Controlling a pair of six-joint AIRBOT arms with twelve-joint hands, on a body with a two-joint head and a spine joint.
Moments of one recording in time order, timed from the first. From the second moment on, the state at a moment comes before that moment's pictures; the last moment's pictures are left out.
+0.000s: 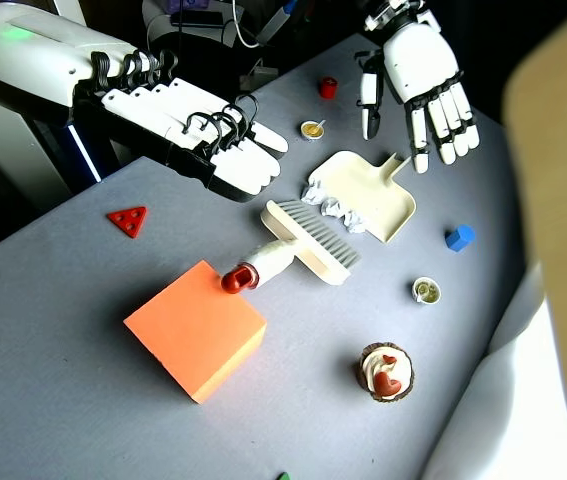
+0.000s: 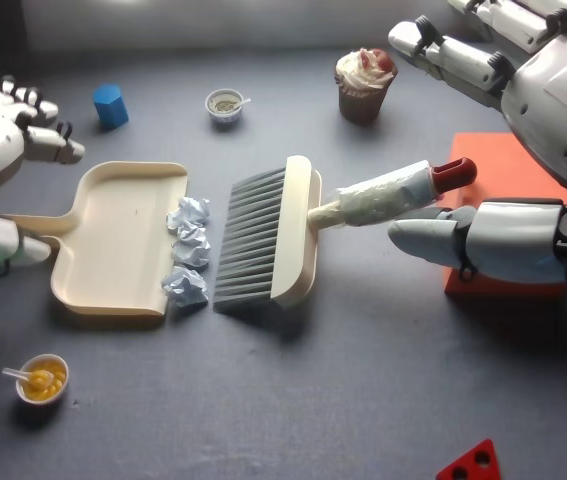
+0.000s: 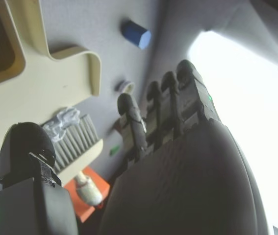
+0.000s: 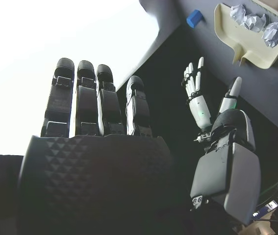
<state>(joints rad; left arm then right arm) 0.65 -0.86 1.11 -0.63 -0.52 1.60 -0.17 -0.45 0.44 -2.17 -0.95 0.66</state>
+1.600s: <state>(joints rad) 0.78 -1.03 1.23 -0.76 -0.65 1.66 -0.17 -0.45 0.43 -2.18 -0.95 0.67</state>
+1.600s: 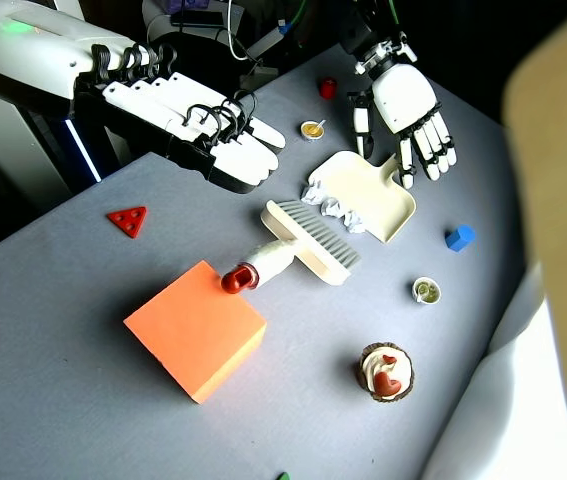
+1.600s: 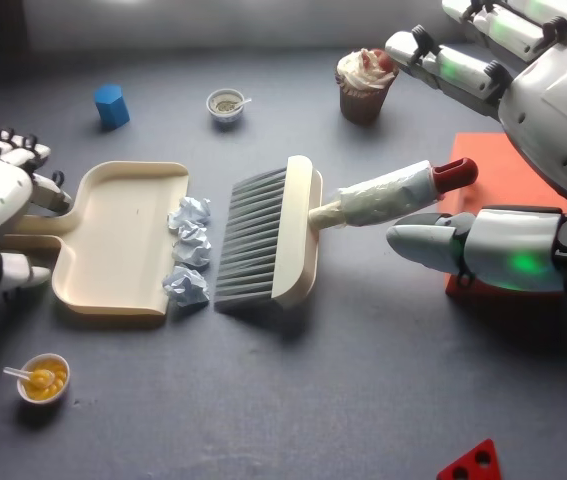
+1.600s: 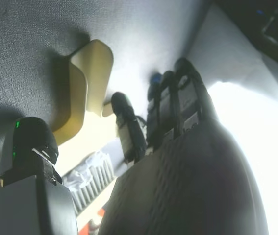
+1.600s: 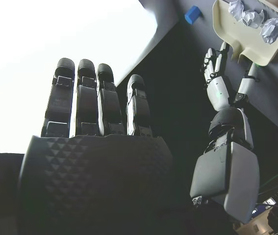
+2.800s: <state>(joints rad) 0.64 -1.08 1.32 -0.69 -0.51 1.70 -0.30 -0.71 0.44 -2.28 -1.32 0.63</state>
